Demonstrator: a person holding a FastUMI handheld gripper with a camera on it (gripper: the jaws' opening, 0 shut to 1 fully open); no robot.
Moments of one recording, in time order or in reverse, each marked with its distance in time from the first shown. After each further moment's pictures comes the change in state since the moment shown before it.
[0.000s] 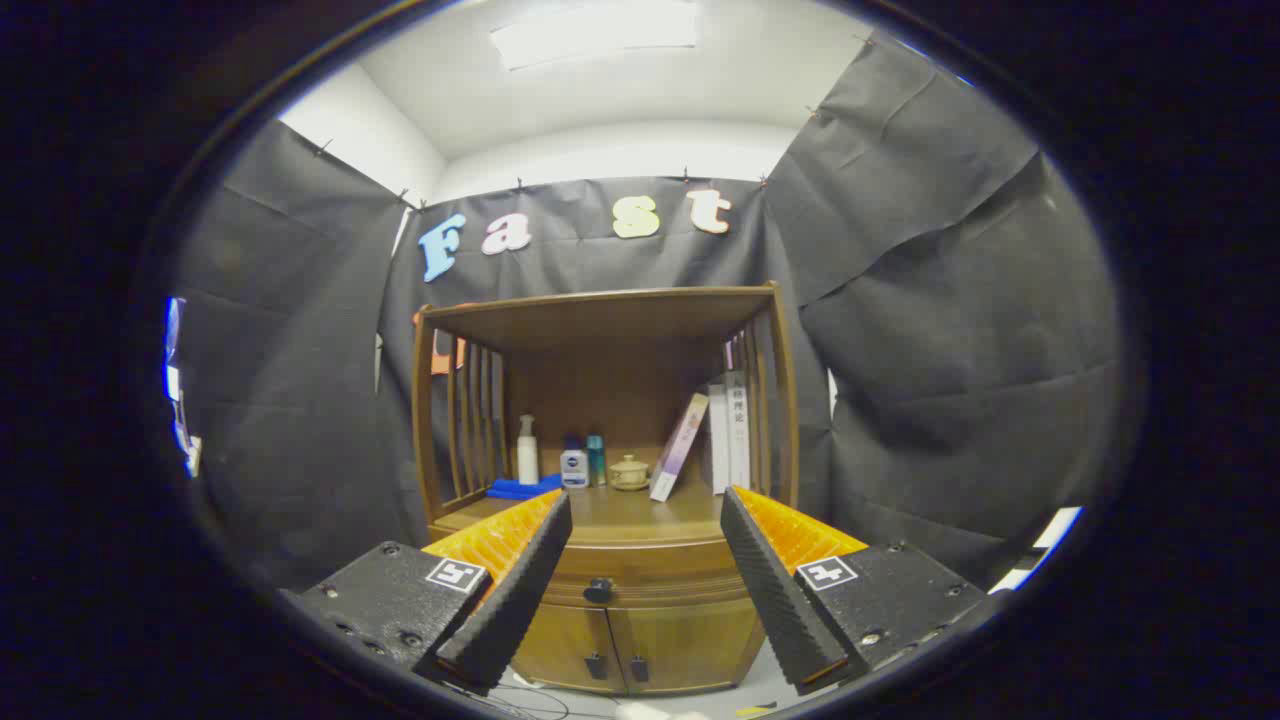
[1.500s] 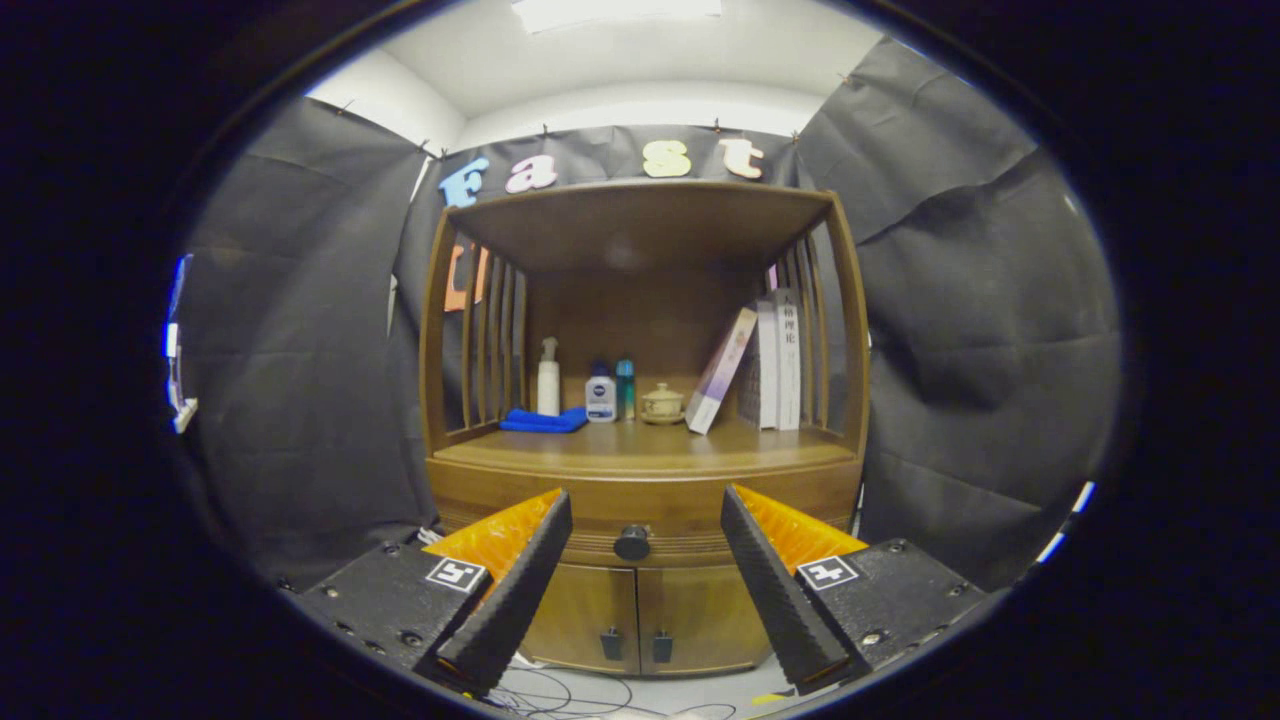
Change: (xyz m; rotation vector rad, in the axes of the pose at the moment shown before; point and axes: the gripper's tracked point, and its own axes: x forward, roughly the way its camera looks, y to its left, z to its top) arm 0.070 0.031 -0.129 -0.042 0.124 0.013
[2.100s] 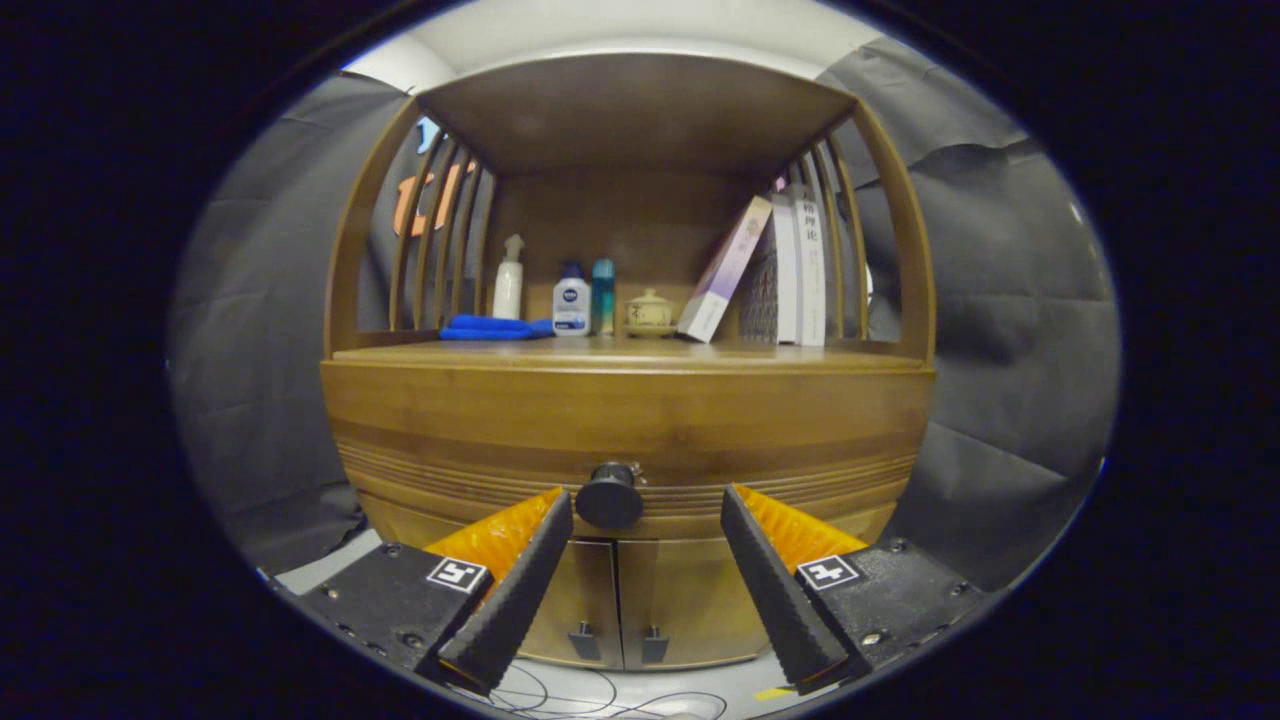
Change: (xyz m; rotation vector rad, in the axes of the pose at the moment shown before) arm 0.120 -0.006 -0.106 -0.007 0.150 -0.056
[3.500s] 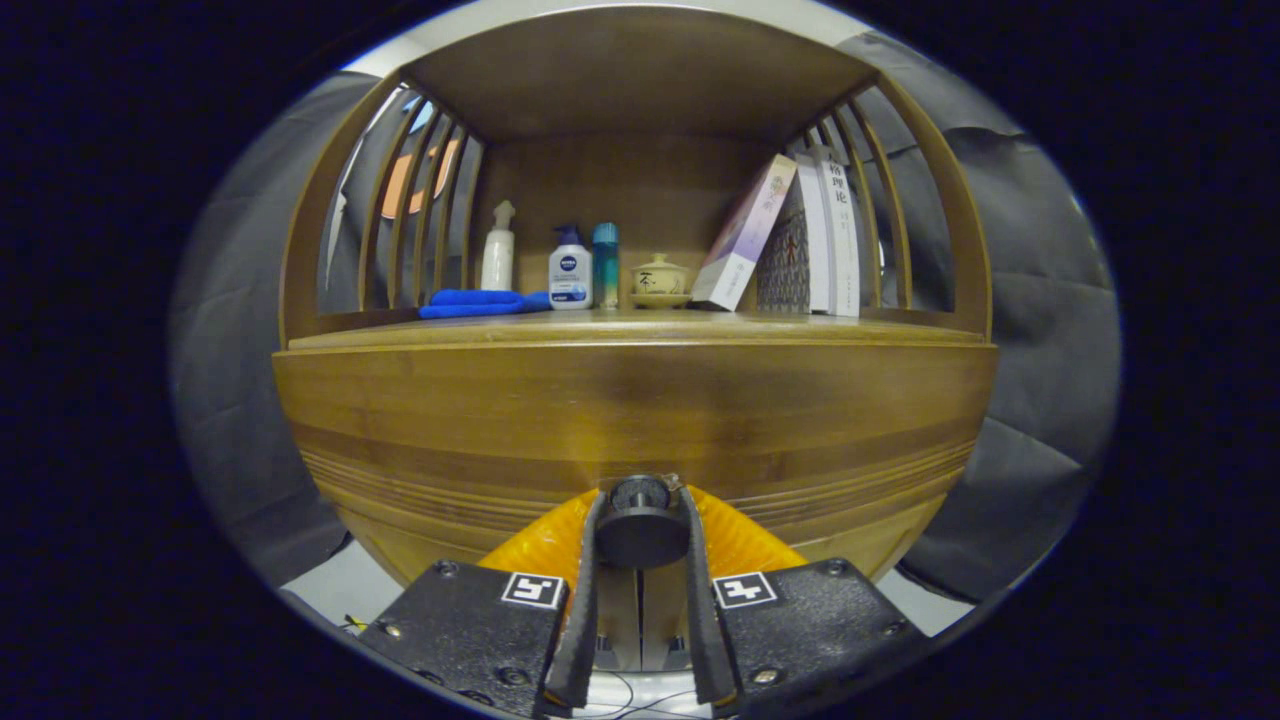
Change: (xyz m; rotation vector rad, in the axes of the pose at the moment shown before) arm 0.041 0.015 -0.007 0.004 0.063 -0.015
